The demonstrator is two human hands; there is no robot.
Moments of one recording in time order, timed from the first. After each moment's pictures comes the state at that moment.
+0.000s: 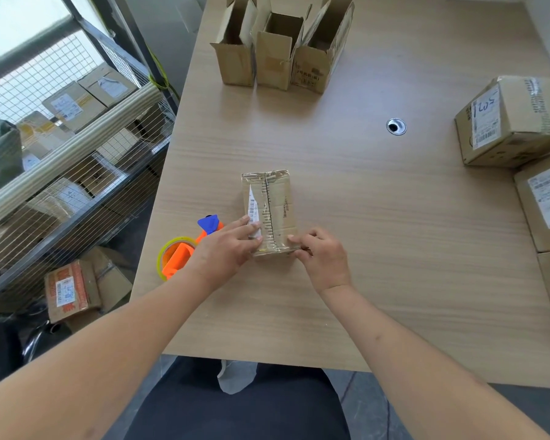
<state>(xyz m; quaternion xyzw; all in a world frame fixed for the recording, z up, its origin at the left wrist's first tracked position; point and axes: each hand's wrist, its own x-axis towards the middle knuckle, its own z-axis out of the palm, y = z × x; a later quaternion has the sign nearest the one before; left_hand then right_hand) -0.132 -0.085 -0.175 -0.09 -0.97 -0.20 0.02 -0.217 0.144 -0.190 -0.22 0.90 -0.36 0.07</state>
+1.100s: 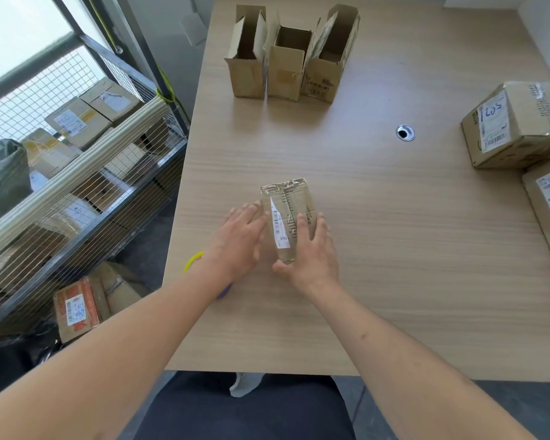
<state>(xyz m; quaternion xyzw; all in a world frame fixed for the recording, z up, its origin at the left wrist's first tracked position) -0.156 -0.116 -0.149 0.02 -0.98 -0.18 -0.01 -0.196 0.056 -0.150 -0.12 0.96 -0.14 0.19</state>
